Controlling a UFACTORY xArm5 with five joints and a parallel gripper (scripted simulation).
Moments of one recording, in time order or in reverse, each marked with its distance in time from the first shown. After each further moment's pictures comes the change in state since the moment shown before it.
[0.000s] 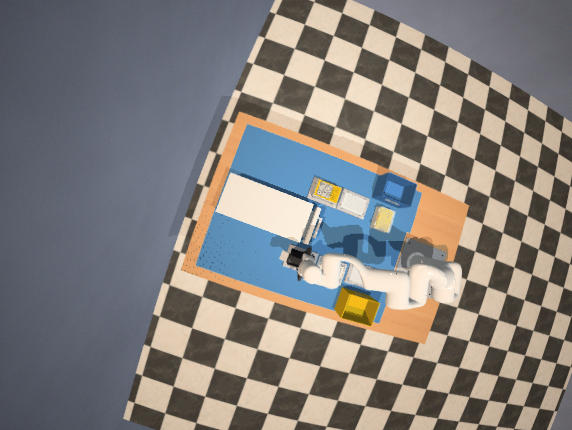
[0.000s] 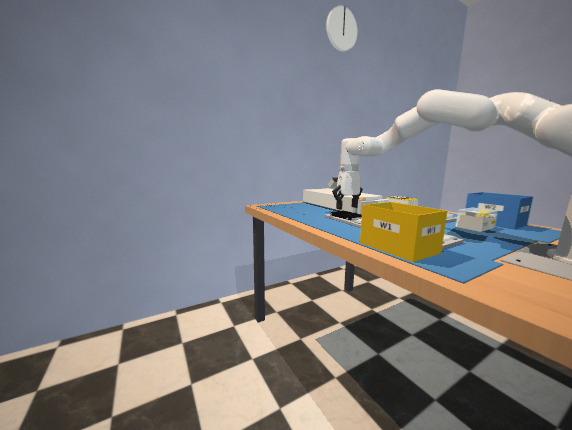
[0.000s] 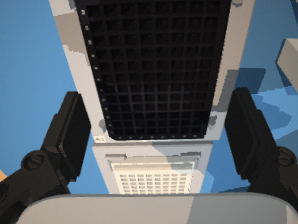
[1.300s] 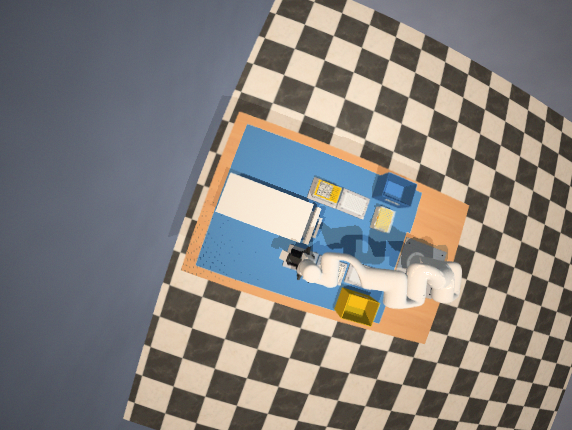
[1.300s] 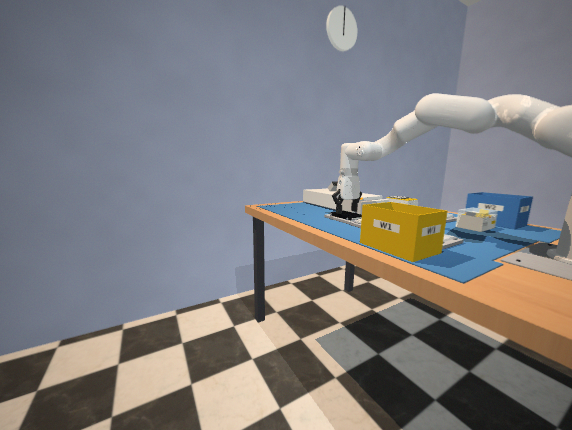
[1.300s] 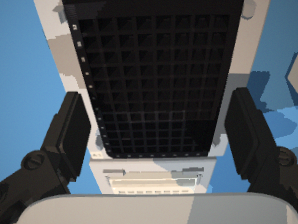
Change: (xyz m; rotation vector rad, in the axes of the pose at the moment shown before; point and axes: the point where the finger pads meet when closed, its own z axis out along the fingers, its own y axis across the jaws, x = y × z) arm 0.000 0.000 0.018 0.000 0.001 0.000
